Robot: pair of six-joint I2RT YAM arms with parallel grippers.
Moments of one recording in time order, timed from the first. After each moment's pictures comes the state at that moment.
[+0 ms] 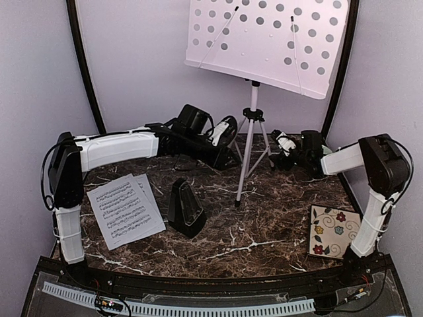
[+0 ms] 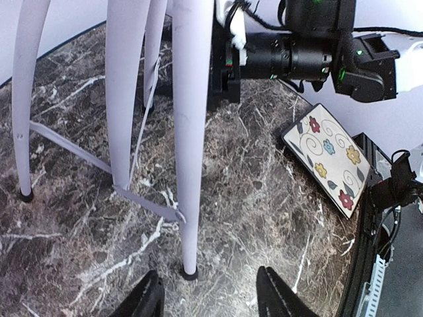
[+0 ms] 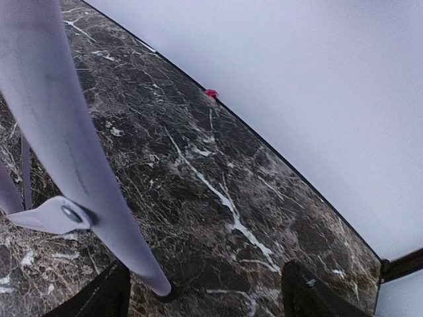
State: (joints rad) left arm -0.80 1.98 1.70 -0.36 0.38 -0.12; right arm 0.26 1.86 0.97 0.46 -0.23 -0.55
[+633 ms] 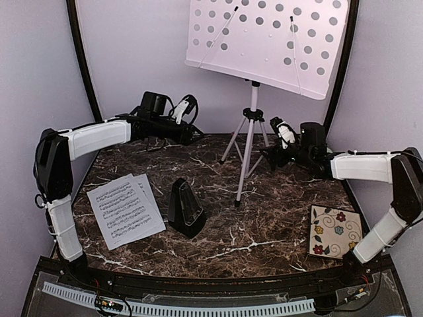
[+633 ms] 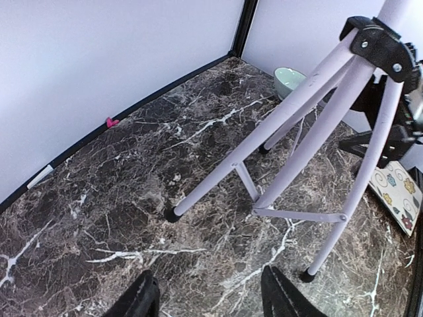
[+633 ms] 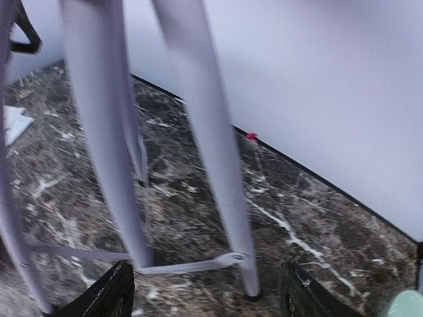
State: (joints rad) left arm -0.53 1.89 1.60 -0.24 0.43 0.03; right arm 0.39 1.56 0.89 0.30 -0.18 -0.28
